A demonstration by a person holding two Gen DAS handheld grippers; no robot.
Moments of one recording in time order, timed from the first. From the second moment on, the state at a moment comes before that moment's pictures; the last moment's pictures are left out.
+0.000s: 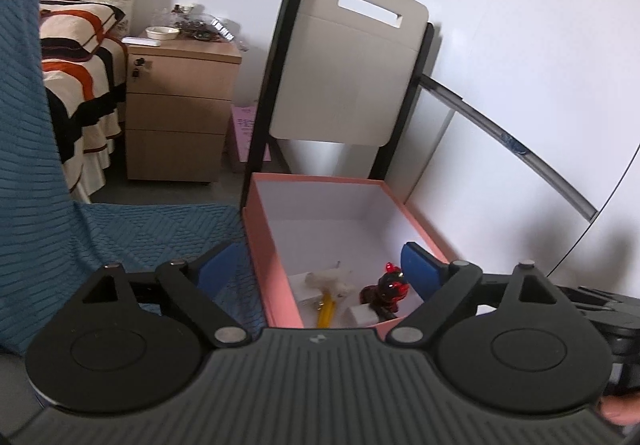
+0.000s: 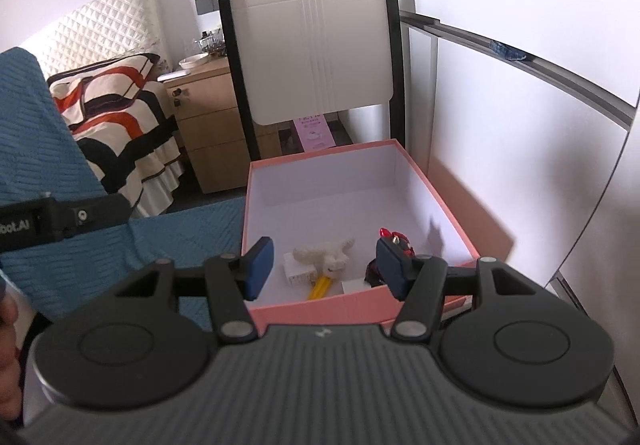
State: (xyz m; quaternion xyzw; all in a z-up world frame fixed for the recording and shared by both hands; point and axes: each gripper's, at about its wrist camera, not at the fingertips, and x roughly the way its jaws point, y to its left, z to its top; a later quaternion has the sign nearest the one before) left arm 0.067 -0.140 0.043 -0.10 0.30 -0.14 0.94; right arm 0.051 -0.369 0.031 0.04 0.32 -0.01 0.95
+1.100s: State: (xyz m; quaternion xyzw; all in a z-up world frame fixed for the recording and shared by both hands) left arm 0.076 -0.156 0.011 -0.07 0.33 -0.12 0.93; right arm 0.040 -0.382 0.003 0.06 0.35 -0.01 0.93
